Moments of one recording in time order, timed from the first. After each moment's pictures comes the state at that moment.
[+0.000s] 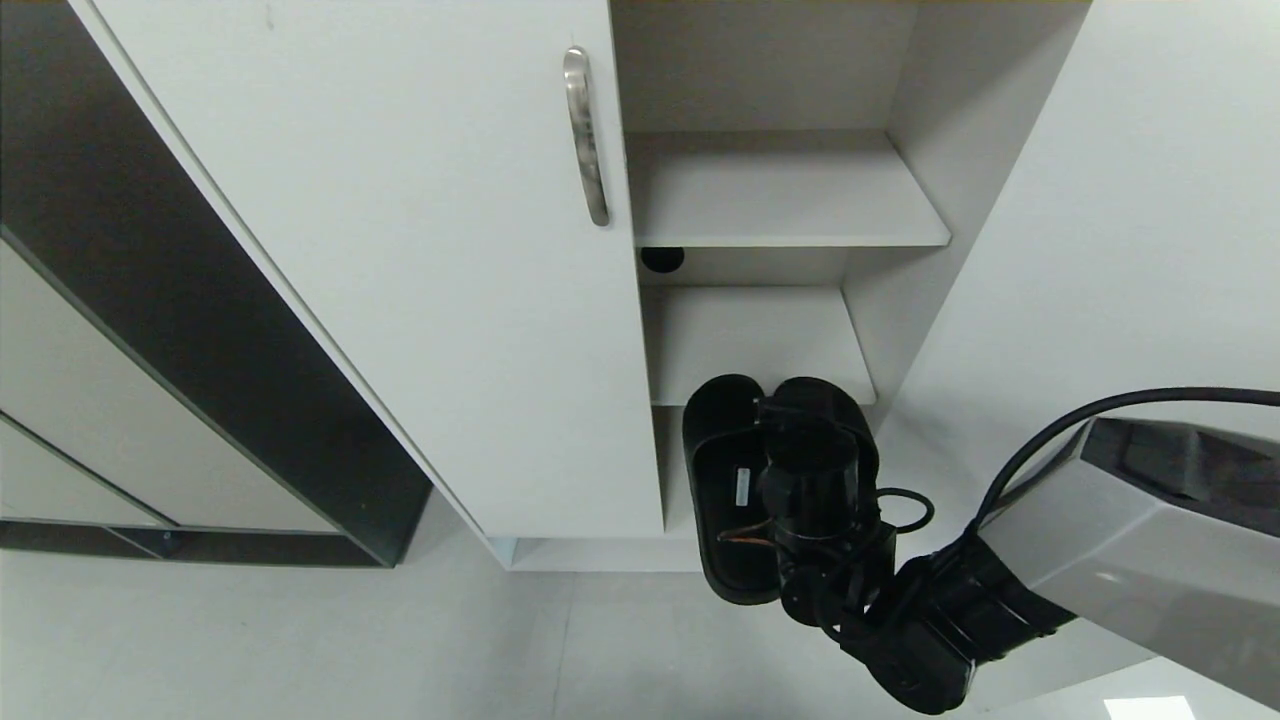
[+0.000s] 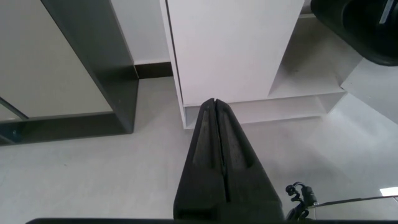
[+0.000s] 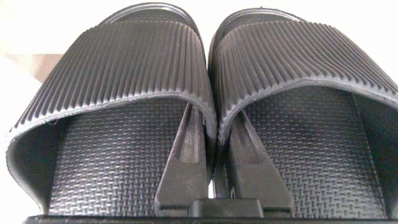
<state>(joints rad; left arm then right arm) 0.00 0.00 0.00 0.01 -0.06 0.06 0.81 2.20 -1.01 -1.08 -0.83 0.13</state>
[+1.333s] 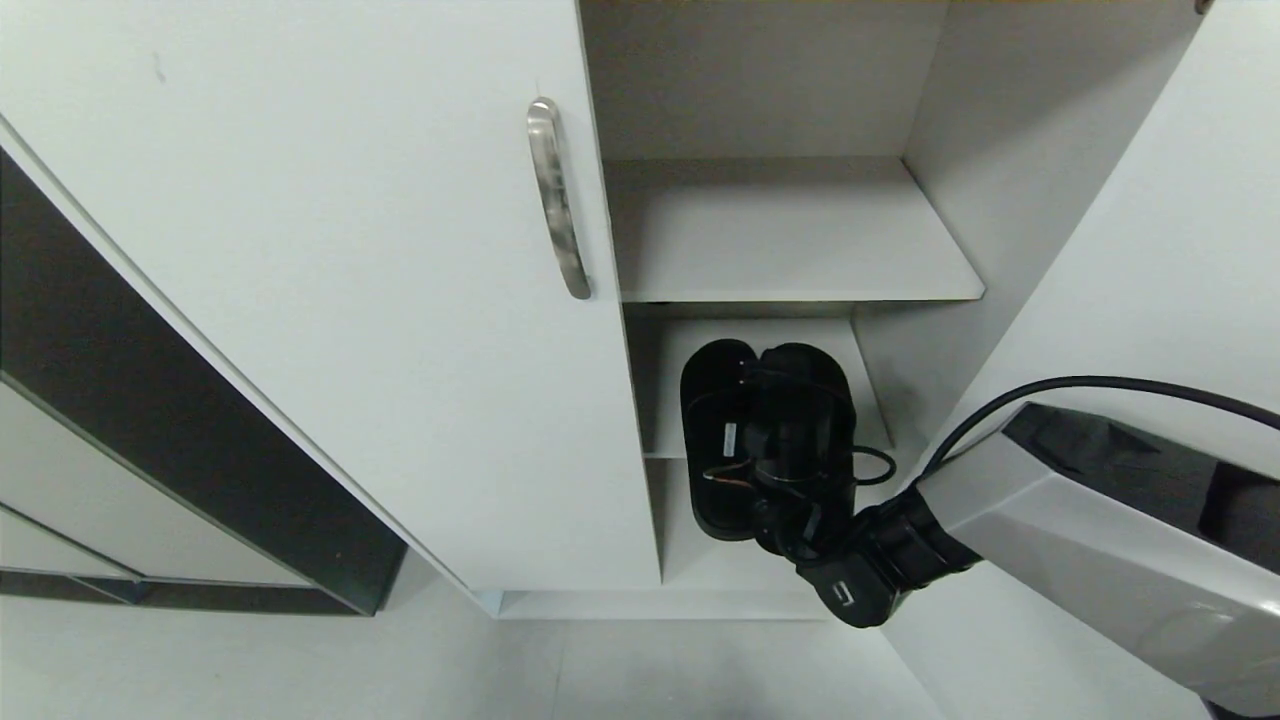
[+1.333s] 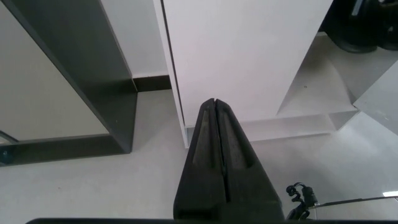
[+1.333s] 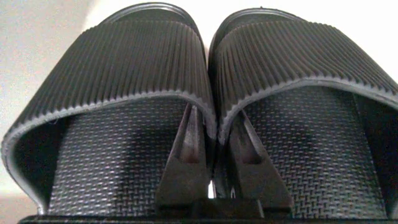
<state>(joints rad) 0.00 0.00 0.00 0.00 -0.06 0.06 0.73 2.35 -1.31 -1.05 -0.78 0.06</state>
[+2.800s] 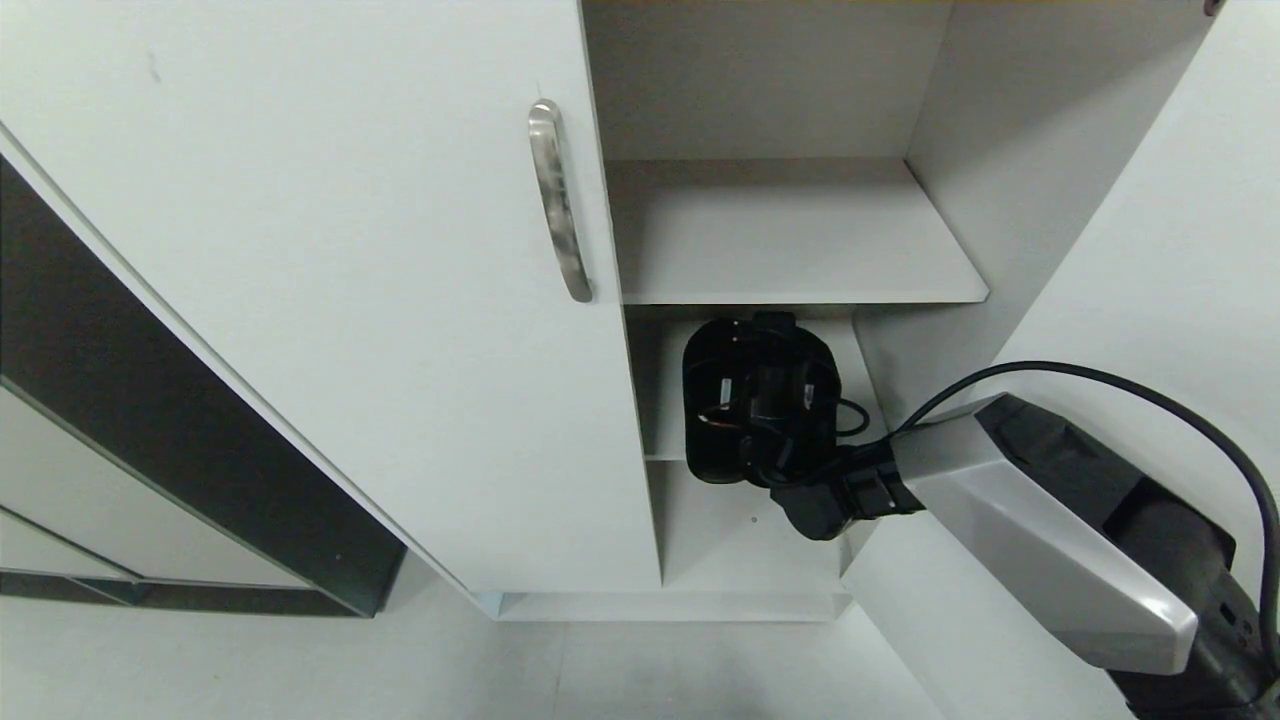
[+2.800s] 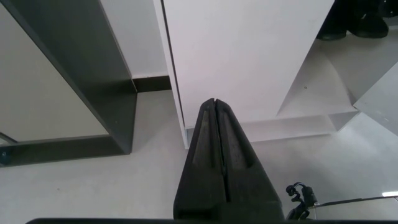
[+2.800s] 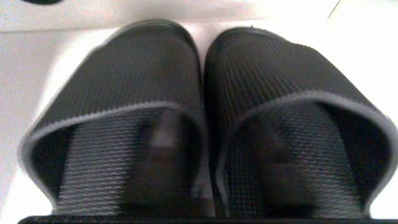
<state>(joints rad) 0.00 0.00 0.00 0.00 -0.06 0.06 0.64 2.51 -1.74 -0.79 -0.75 0.06</state>
